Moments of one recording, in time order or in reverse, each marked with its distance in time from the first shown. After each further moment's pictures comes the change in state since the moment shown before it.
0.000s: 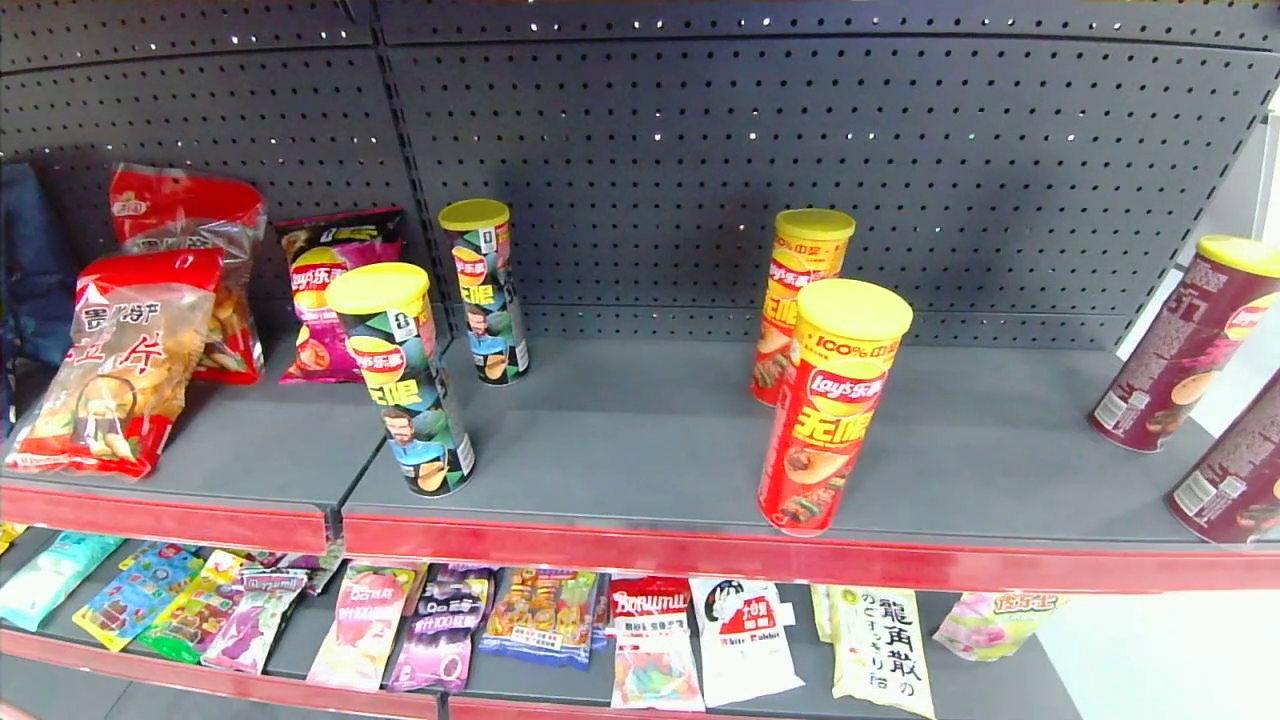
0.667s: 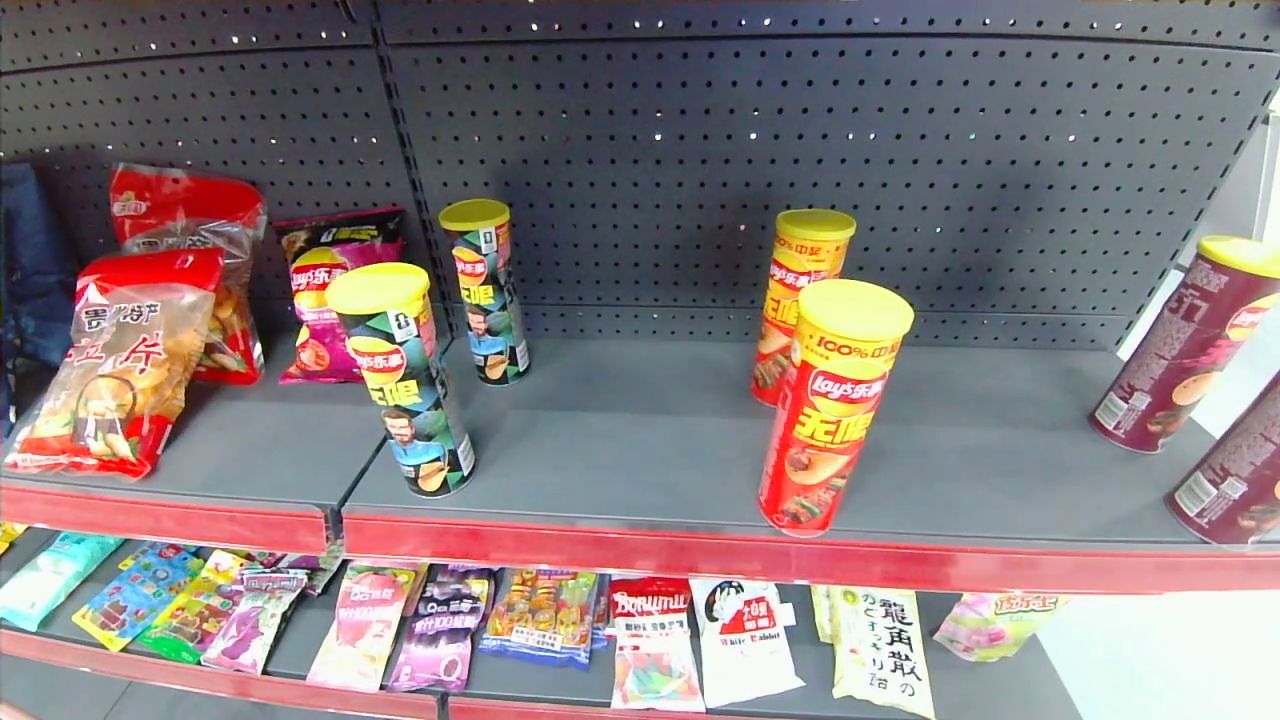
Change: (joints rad) left arm 0.120 -0.104 0.004 0.043 -0.351 -0.013; right arm 0.000 0.000 0.000 0.000 0.000 -0.010
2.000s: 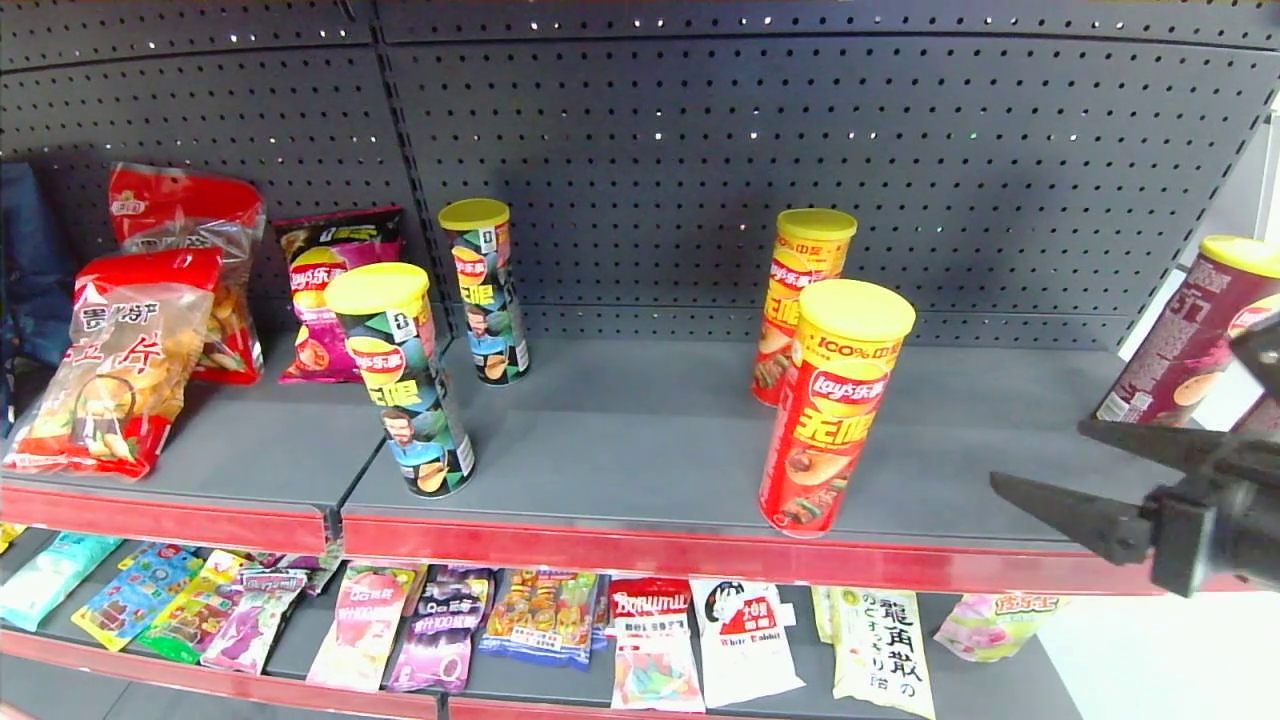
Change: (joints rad) left arm 0.000 -0.005 0.003 -0.005 0.034 -0.013; right arm 0.265 1.144 -0.539 -0.259 0.143 -0.109
